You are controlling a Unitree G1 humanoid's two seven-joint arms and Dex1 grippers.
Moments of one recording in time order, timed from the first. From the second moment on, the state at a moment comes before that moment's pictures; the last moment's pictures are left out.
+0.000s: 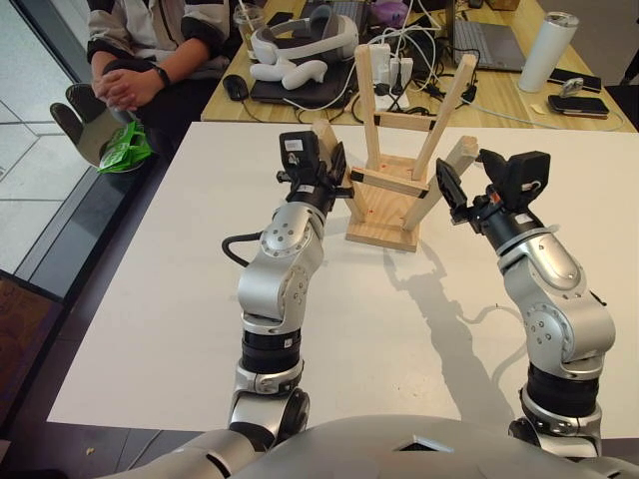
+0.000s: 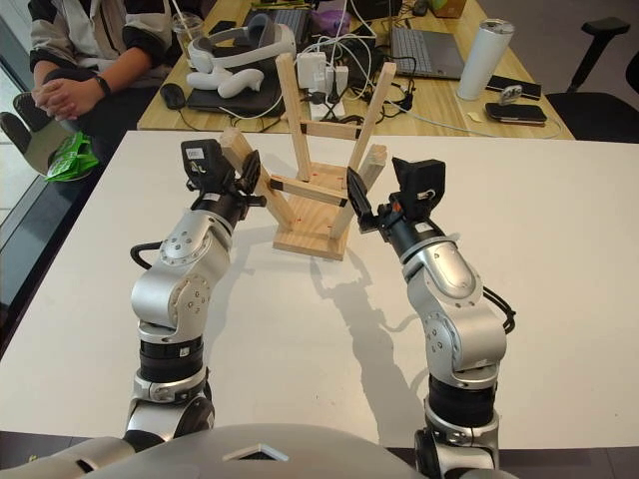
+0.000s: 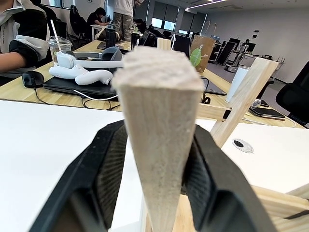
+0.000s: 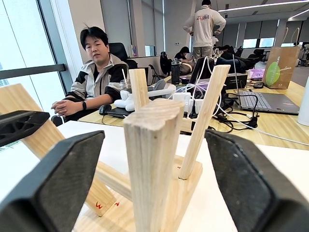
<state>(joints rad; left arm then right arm) -0.34 -0.09 -0.06 -0.34 -0.17 0.69 0.10 -0.15 -0.16 -0.03 -0.57 0.32 0.66 0.15</state>
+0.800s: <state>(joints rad) -0.37 -0.09 -0.07 -0.32 -0.15 0.69 0.07 -0.18 -0.17 -0.03 -0.53 0.33 0.65 0.15</state>
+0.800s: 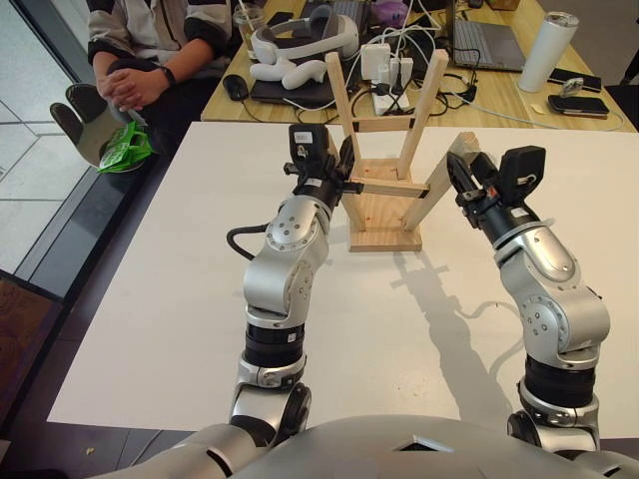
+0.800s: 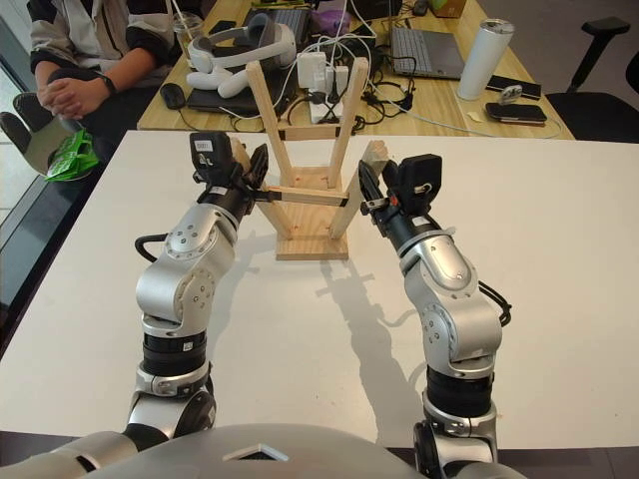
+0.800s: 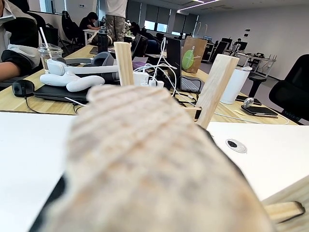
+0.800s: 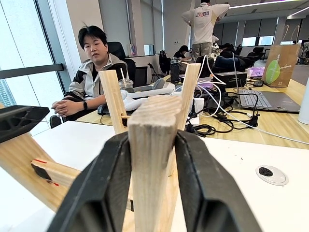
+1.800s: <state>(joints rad) -0.35 -0.09 -0.10 -0.36 -0.14 0.71 0.08 -0.24 -0.19 -0.05 -0.52 0.33 0.64 0.16</state>
